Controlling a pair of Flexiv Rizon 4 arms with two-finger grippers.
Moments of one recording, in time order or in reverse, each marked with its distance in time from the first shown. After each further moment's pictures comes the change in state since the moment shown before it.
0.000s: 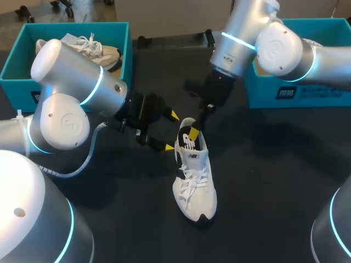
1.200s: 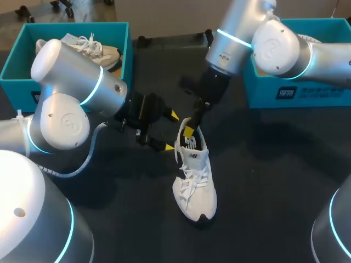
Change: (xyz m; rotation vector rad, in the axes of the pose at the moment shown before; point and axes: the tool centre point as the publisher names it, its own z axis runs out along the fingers) left arm 0.000 0.000 0.000 0.000 0.000 0.000; right arm 0.004 0.013 -0.006 -0.017 -0.063 -0.047
